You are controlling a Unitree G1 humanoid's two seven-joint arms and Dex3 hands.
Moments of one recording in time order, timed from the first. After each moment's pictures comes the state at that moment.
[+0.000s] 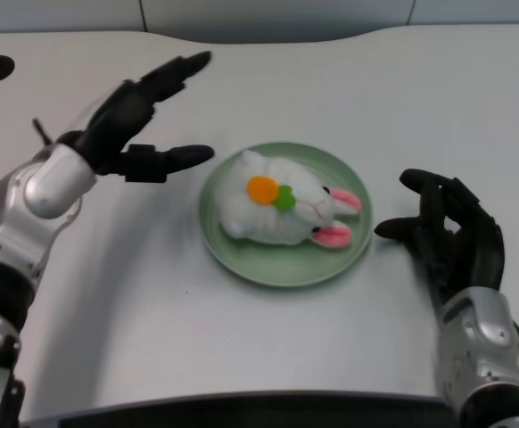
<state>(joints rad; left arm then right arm) -0.73 0.40 -0.17 0.90 0.27 -0.47 -0.14 -0.50 -0.05 -0.32 1.07 0.24 -0.43 0.10</state>
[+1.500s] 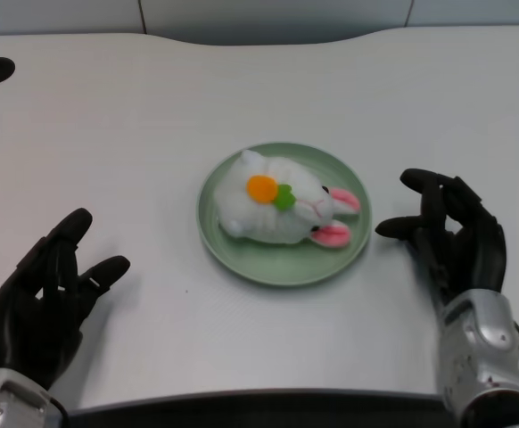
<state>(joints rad) 0.04 0.05 0.32 0.09 -0.55 0.25 -0.22 -0.47 -0.04 -0.30 1.01 0.22 -0.43 0.10</state>
